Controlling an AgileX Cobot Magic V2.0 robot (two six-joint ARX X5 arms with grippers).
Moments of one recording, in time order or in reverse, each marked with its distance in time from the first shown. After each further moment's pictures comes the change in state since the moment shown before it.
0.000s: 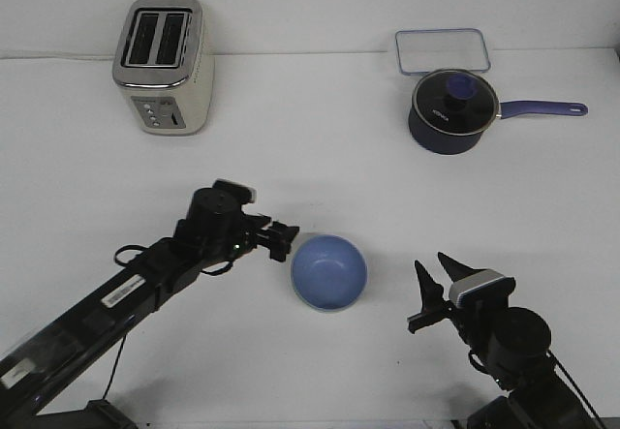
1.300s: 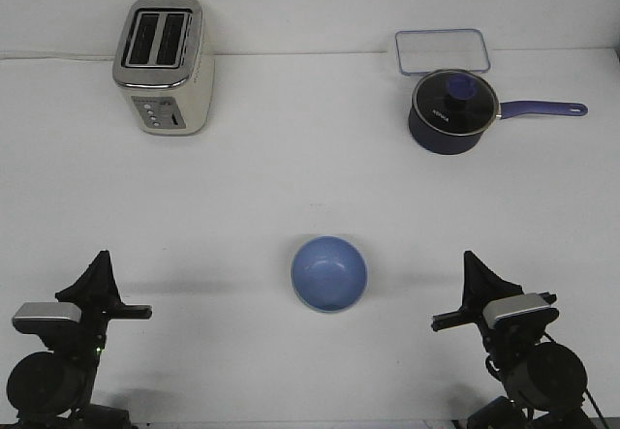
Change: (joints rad) left arm 0.399 -1.198 -0.615 0.037 -0.362 0.286; right arm 0.000 -0.195 -0.020 0.045 0.198 -0.046
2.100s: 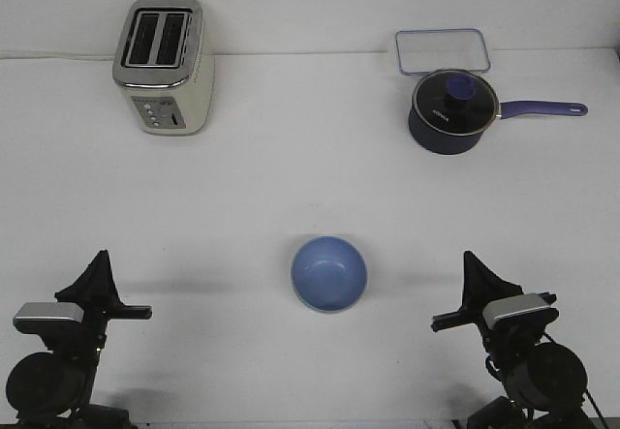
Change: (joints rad) left arm 0.020 0.000 -0.004 0.014 0.008 0.056; right arm 0.000 0.000 0.000 0.000 0.000 -0.003
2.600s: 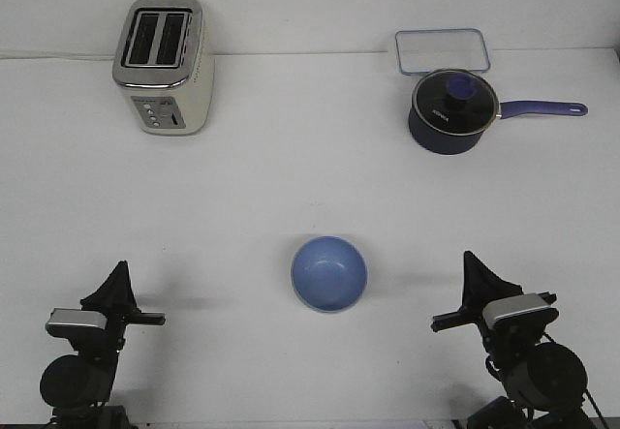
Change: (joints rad) left arm 0.168 -0.164 -0.368 0.233 0.209 -0.008; right arm 0.000 0.000 0.000 0.000 0.000 -0.003
